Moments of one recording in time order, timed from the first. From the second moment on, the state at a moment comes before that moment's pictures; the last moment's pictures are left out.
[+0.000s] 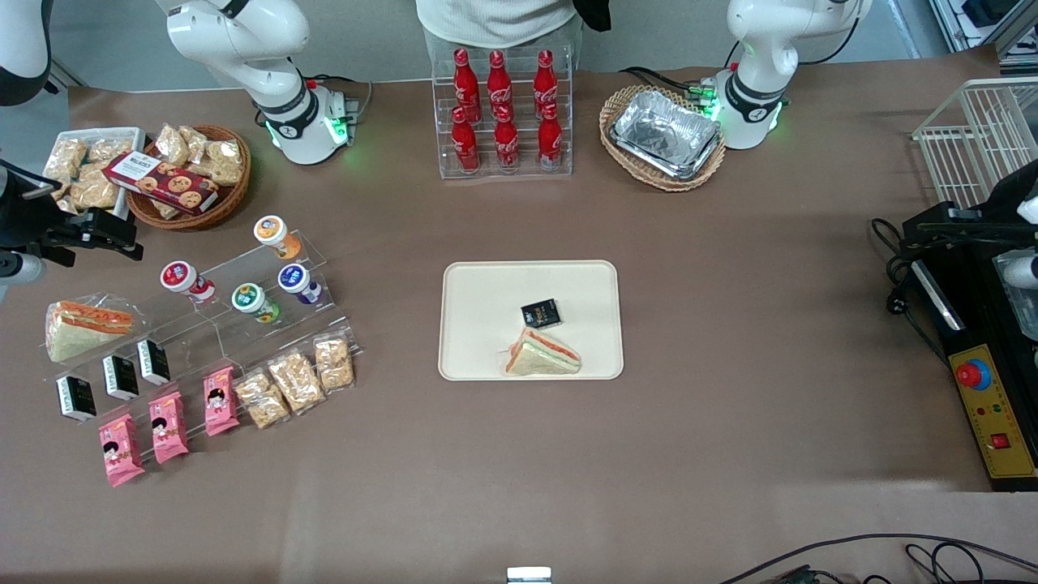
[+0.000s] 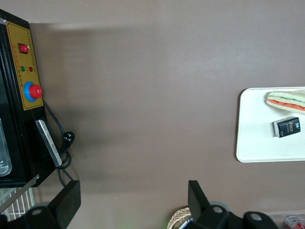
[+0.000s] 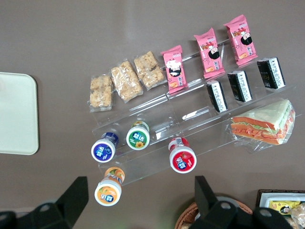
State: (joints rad) arm 0.04 -0.03 -0.10 -1.61 0.01 1.54 -0.10
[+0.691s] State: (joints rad) arm 0.04 -0.02 -0.10 -1.62 0.01 1.52 -0.10
